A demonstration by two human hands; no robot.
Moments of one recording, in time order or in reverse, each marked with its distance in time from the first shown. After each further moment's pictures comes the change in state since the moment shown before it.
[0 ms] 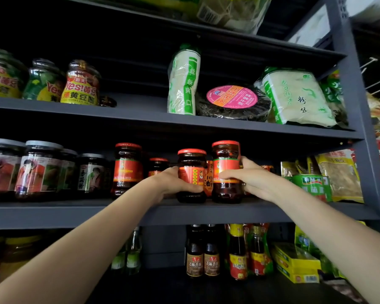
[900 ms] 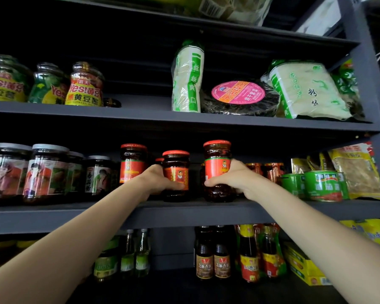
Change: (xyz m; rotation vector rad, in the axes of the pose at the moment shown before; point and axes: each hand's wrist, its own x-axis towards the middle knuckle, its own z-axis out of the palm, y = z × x) left_hand 0.011 -0.025 -0.032 0.066 0.189 -0.025; right_hand 0.029 0.006 0.037 -0.196 0.105 0.033
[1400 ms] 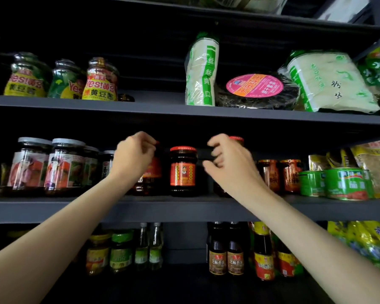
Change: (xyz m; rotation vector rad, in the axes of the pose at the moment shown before) left_hand -0.024 -0.006 -0.053 0.297 0.690 0.406; right_hand -0.069 -0.044 0.036 -0.382 0.341 -0.614
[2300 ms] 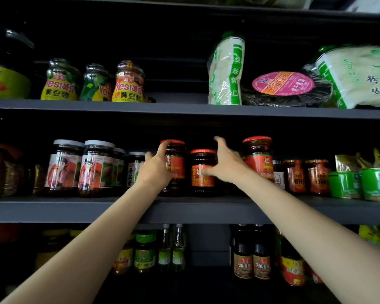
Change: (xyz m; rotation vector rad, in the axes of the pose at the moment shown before) left_hand -0.001 -0.037 0.005 0.209 -0.277 -0.142; right_hand 0.047 -0.015 0.061 0.090 -0.304 0.274
